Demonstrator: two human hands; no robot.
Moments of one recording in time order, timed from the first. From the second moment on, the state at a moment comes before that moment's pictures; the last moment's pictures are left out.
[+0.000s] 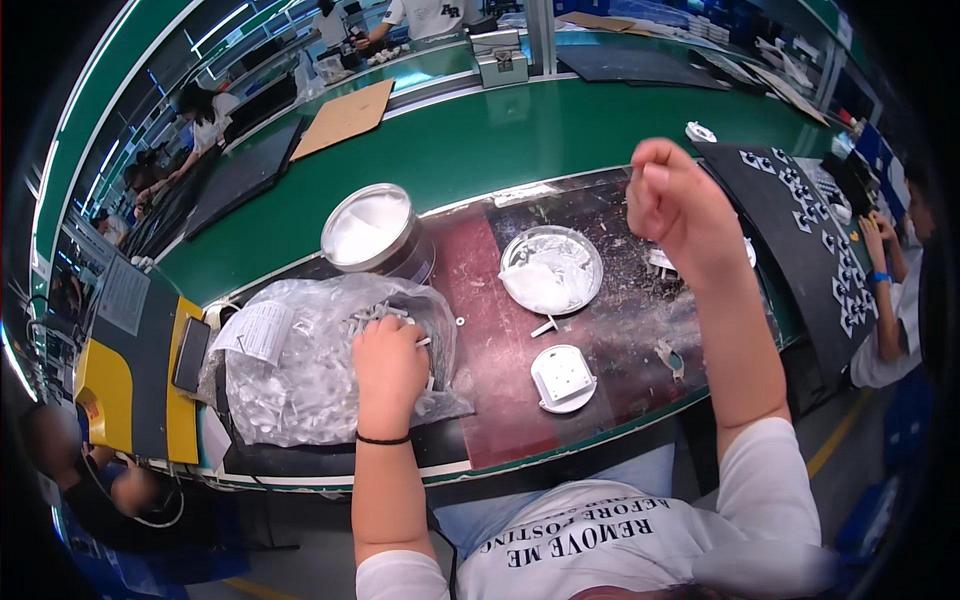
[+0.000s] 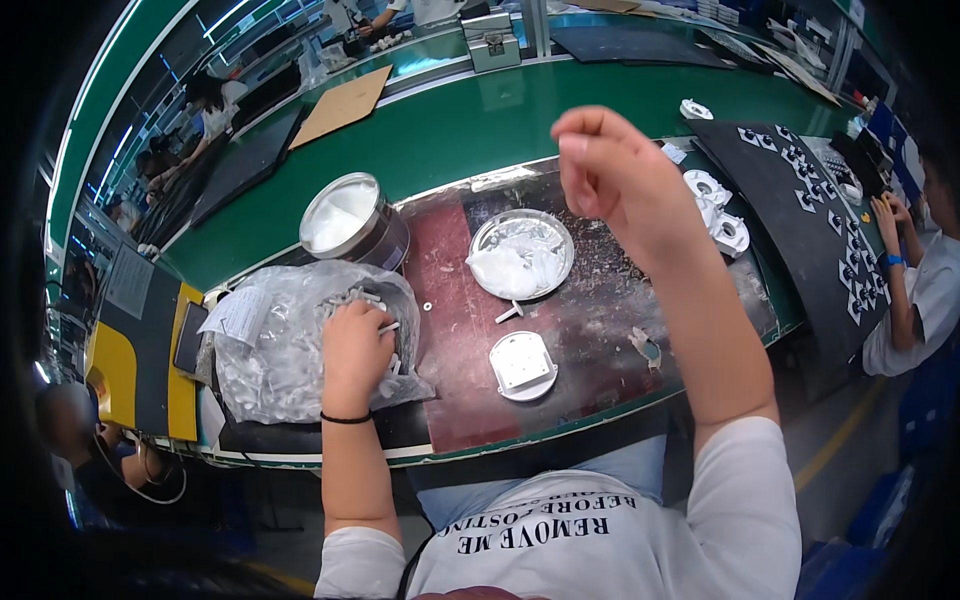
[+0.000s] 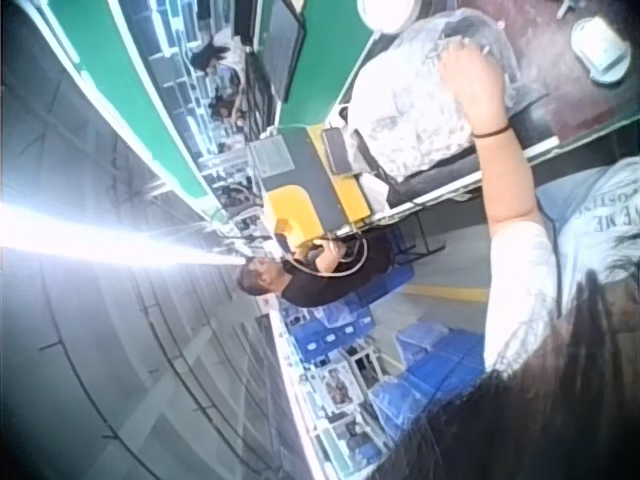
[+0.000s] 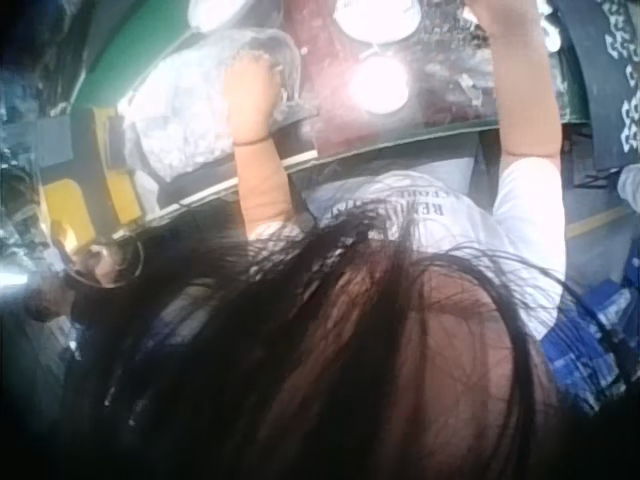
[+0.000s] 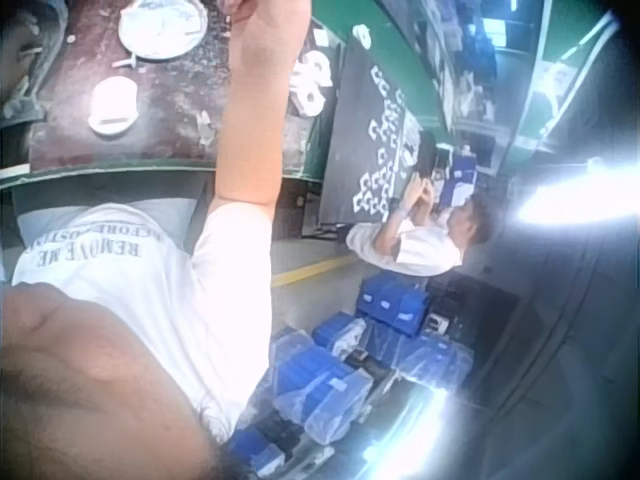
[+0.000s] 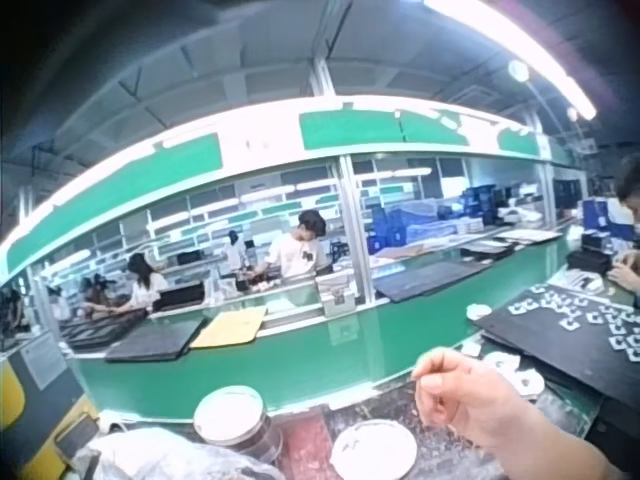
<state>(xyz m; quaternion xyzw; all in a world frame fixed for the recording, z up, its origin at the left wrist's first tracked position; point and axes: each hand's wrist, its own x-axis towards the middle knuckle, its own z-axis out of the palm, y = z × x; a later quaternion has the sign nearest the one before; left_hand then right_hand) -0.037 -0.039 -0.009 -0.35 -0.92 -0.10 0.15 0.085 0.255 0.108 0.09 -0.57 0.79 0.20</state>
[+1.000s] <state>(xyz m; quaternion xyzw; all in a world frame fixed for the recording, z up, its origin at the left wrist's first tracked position) 0.100 0.106 0.030 -0.53 -0.56 -0.63 -0.08 0.122 0.306 0.155 0.39 -0.04 0.87 0.29</state>
